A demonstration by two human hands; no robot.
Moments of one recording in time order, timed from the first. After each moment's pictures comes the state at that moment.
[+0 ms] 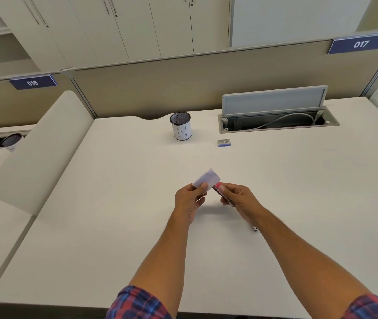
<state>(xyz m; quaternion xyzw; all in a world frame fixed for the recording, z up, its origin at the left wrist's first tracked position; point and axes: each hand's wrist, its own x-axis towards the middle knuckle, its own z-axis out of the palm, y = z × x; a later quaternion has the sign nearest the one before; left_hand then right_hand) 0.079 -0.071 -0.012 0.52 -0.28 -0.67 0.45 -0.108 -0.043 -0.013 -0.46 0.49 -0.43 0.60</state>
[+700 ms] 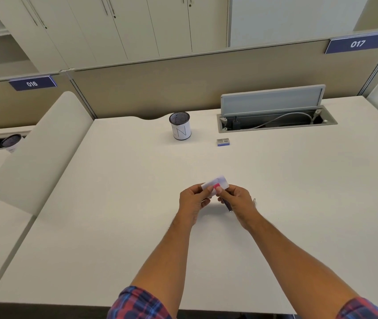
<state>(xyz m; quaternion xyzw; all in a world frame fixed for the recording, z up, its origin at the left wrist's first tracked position) 0.069 -0.060 -0.014 0.51 -0.36 -0.65 0.44 -0.088 -0.028 -0.009 -0.41 0.54 -0.49 0.55</state>
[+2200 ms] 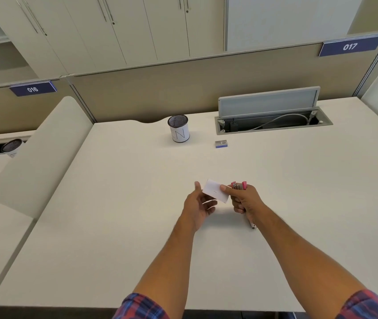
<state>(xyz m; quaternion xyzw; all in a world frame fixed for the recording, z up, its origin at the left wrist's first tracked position) 0.058 -0.046 0.002 0.50 -0.23 -0.74 0.39 -0.115 -0.034 -0.005 -0.30 0.54 -0.48 0.62</state>
